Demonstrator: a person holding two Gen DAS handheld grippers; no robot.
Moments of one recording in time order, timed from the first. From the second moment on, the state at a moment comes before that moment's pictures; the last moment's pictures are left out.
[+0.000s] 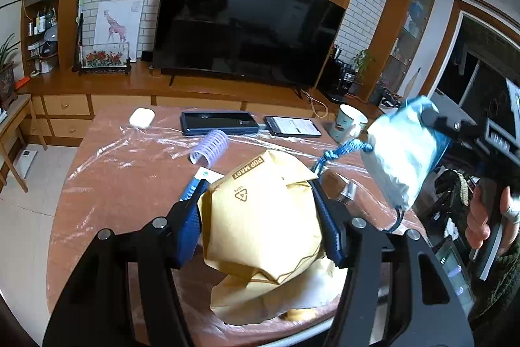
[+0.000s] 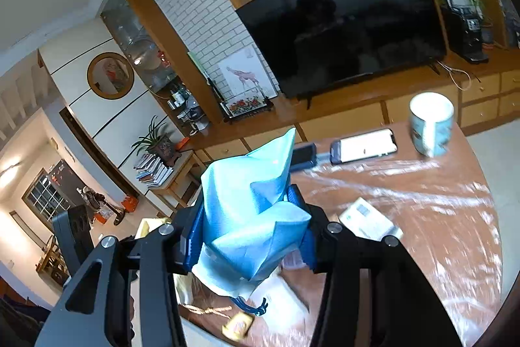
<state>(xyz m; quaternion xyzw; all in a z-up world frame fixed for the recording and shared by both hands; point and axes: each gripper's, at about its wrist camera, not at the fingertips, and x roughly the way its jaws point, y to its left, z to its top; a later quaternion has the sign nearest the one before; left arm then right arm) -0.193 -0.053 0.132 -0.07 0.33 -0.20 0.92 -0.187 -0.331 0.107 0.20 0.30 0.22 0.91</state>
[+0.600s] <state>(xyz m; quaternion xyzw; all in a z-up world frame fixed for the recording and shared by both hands) -0.273 -0.102 0.119 -0.03 0.36 -0.26 0.90 -0.305 -0.357 0.078 0.18 0.35 0.17 0.91</state>
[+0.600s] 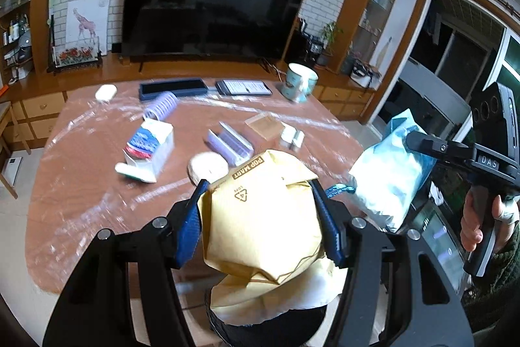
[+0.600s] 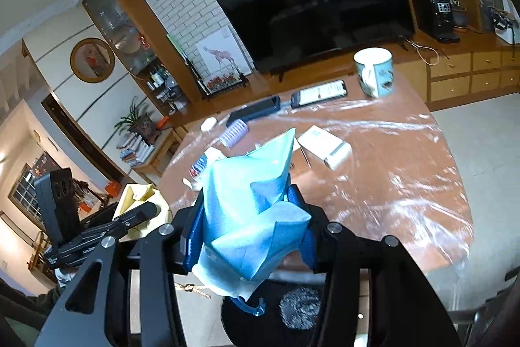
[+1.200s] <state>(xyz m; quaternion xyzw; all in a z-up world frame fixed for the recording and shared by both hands) -0.316 -0.123 0.067 0.00 0.42 -0.25 0.87 -0.343 -0.334 -0.002 0.16 0.43 0.15 0.87</state>
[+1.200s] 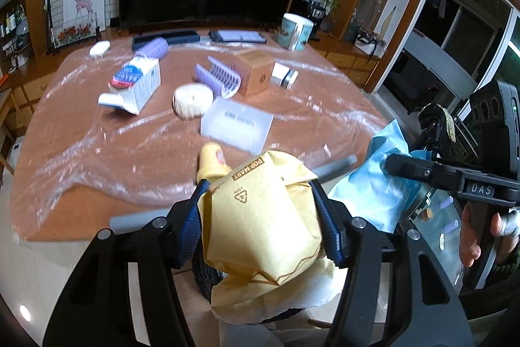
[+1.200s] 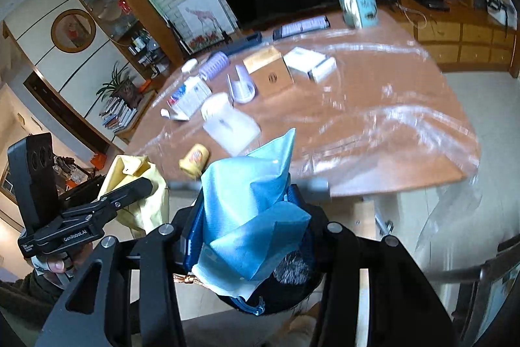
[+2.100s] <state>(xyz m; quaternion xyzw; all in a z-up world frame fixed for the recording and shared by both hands) -0.322 -0.135 0.000 0.02 0.48 -0.22 0.85 -0.327 -0.303 -0.072 0.09 0.51 0.17 0.84</state>
